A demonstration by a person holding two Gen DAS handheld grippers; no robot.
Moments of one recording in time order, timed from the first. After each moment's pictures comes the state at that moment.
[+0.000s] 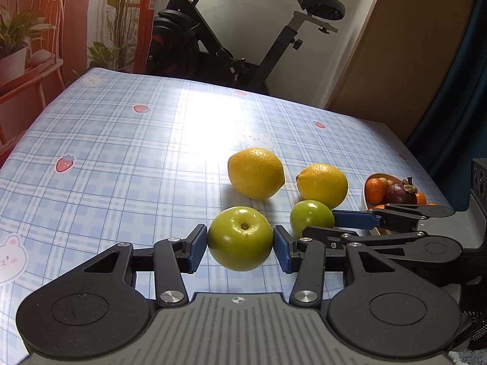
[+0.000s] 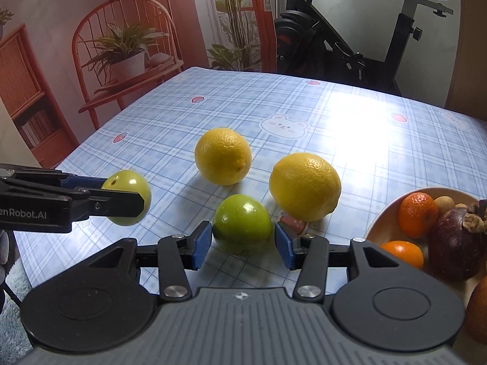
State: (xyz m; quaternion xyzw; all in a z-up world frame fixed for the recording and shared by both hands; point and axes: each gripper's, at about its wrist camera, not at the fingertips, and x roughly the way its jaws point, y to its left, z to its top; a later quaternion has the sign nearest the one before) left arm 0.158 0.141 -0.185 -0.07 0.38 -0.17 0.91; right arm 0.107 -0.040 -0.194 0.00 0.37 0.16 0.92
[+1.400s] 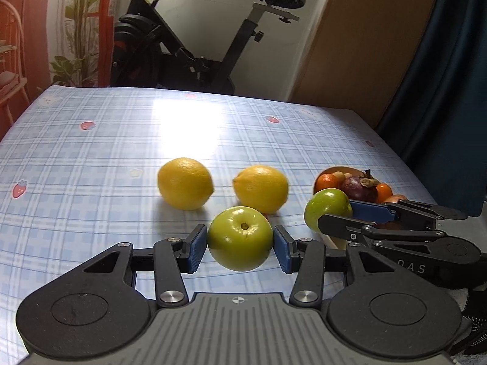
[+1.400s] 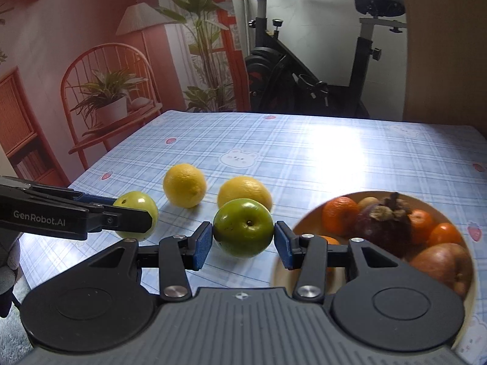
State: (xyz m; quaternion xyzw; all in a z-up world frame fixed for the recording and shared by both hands) left arm 0.158 0.080 -0.171 -0.04 0.38 -0.23 0.90; right arm 0.046 -0.114 -0.168 0.05 0.30 0.11 0.95
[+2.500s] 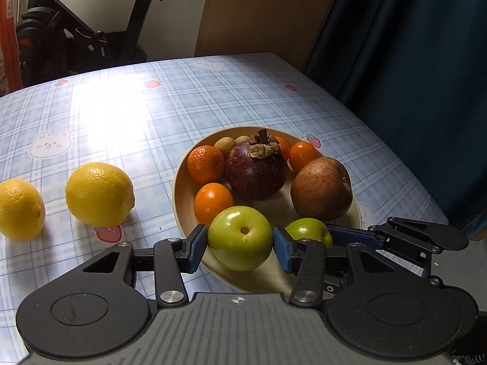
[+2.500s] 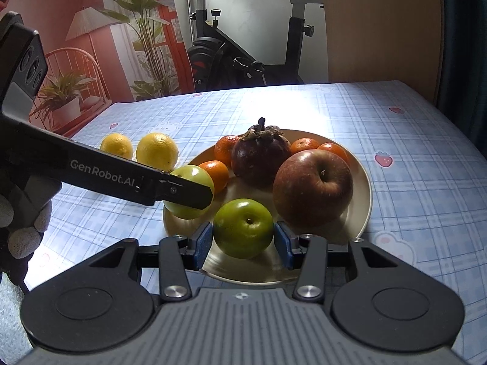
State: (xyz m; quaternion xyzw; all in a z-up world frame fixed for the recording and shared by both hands) left arm 0.179 -0.051 -0.199 0.03 0.42 -0.35 0.84; right arm -0.008 -0.178 -0.187 0.07 0.33 0.03 0.94
